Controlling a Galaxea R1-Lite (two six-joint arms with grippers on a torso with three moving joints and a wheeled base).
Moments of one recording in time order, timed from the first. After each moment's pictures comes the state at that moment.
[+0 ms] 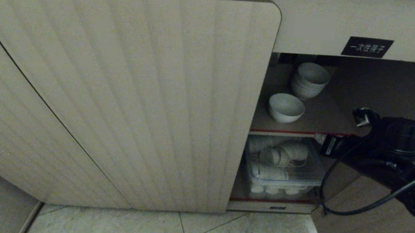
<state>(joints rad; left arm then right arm) 0.00 0.00 0.00 0.00 -0.01 -0.01 0.12 1.82 -0.71 -0.90 0.13 0.23</state>
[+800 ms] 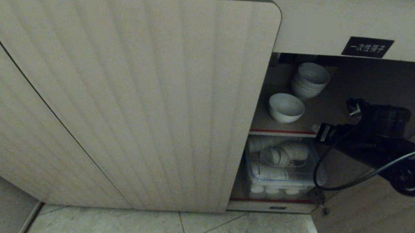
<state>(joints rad) 0.00 0.00 0.00 0.00 -0.01 -0.01 0.09 1.91 -0.90 -0.79 0.13 0.23</state>
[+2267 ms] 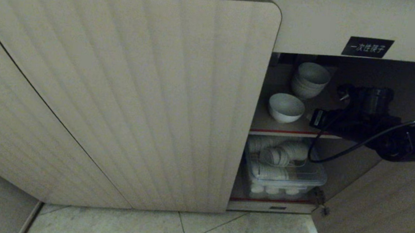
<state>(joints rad) 0.00 0.00 0.00 0.00 -0.01 -0.01 0.08 2.01 -1.23 -0.49 0.14 0.24</state>
